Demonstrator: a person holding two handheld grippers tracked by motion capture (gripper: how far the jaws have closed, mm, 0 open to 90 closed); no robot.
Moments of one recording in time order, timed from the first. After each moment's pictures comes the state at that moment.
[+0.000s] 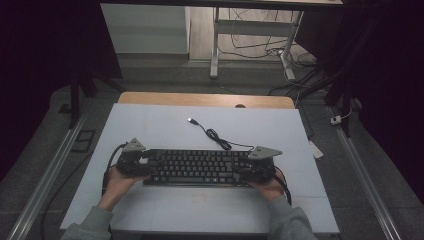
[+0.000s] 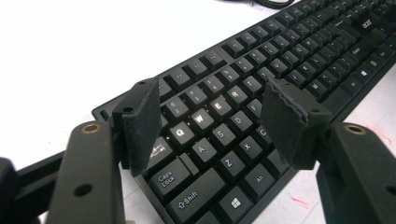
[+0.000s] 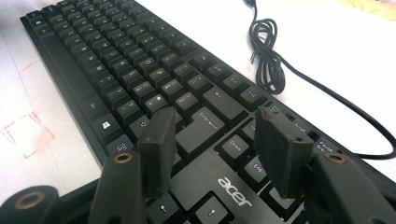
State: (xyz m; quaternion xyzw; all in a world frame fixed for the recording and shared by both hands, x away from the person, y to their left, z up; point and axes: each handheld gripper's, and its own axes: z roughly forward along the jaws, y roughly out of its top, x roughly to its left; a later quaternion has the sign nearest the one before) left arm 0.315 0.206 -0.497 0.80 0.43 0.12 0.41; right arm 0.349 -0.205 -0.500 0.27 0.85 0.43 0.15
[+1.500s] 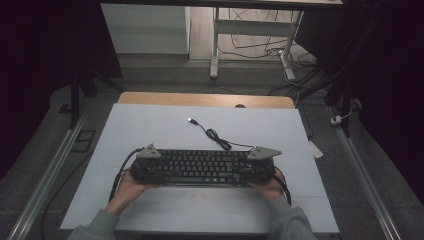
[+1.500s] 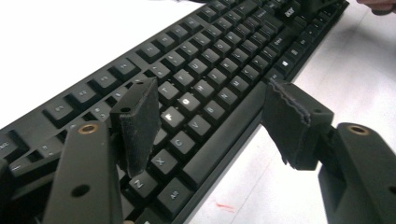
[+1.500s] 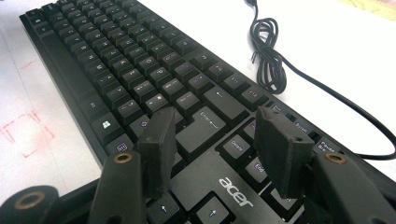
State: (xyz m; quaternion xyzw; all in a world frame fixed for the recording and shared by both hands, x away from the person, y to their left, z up) left arm 0.302 0.166 -0.490 0.83 0.36 0.07 0.42; right arm 0.349 -0.204 -0.500 0.28 0.85 0.43 0.15
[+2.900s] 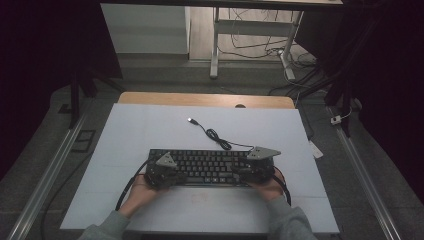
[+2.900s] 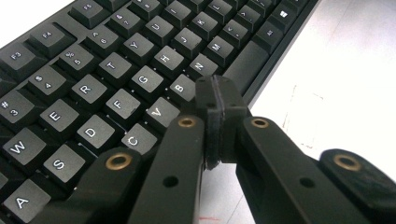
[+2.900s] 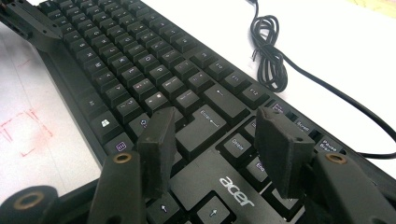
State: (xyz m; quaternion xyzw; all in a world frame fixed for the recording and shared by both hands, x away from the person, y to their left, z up) left arm 0.307 0.134 -0.518 0.87 0.33 0.05 0.36; right arm 0.349 -0.203 -0.502 0.27 0.85 0.42 0.15
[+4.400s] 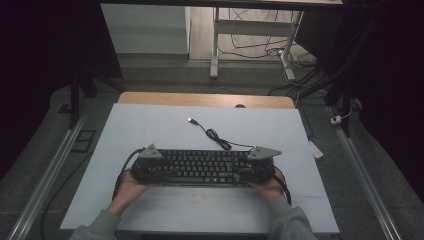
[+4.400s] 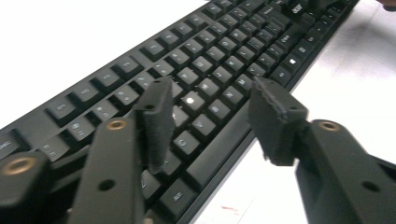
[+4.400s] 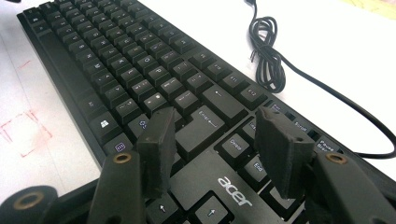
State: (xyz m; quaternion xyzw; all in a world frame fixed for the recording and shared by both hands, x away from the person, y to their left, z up) left arm 0.304 0.168 -0.492 0.83 0.37 0.09 0.41; right arm 0.349 -0.204 -0.501 0.28 0.85 0.42 0.15
